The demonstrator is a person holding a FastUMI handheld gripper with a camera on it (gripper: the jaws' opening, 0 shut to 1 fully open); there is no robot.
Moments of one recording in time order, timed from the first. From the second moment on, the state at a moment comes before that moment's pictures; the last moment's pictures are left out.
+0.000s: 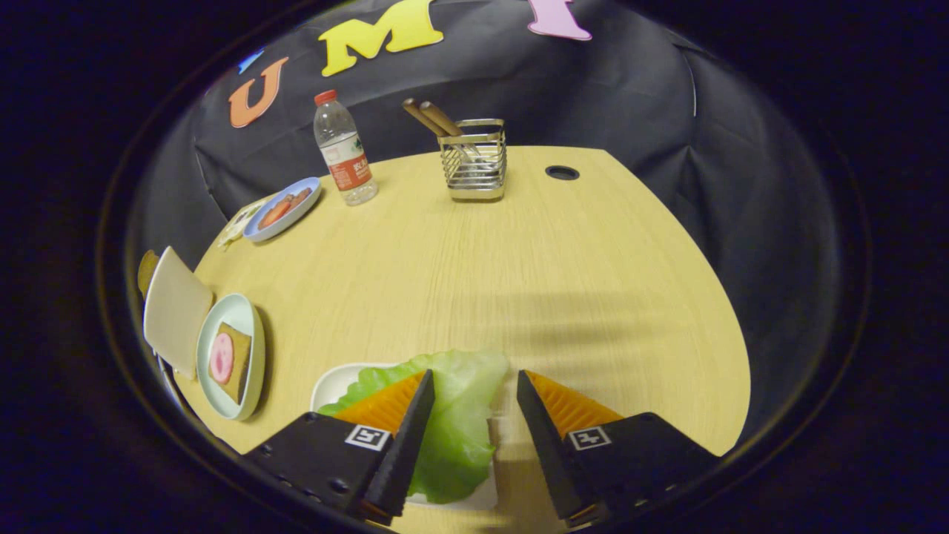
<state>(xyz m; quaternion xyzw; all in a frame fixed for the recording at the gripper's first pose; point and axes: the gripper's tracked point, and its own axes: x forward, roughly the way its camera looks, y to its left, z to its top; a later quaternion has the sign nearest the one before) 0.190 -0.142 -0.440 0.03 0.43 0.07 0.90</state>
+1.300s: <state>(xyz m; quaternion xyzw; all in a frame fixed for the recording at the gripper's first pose) 0.115 -0.085 -0.300 -0.02 0.32 0.05 0.95</state>
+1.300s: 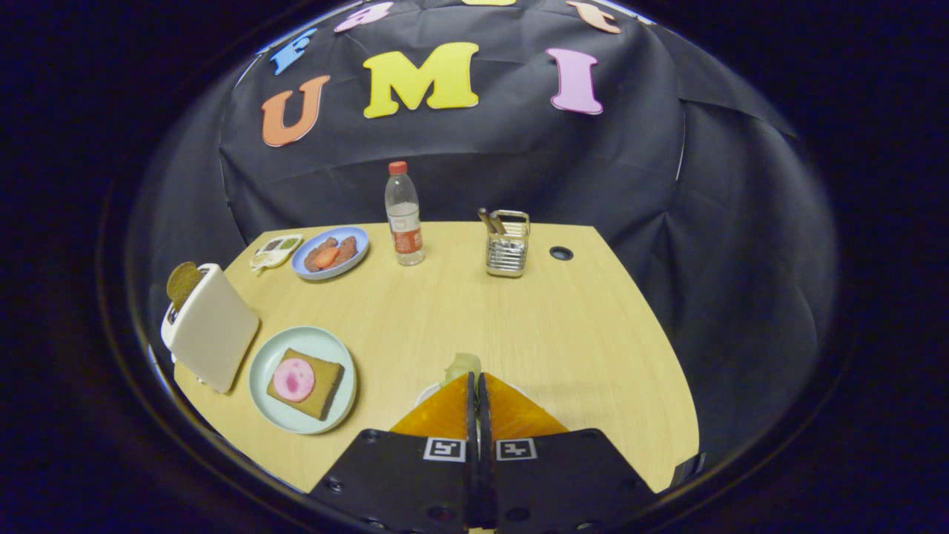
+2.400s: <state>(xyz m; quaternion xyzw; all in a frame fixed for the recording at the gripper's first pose) 0.070 0.154 -0.293 0.00 0.35 0.11 0.93</state>
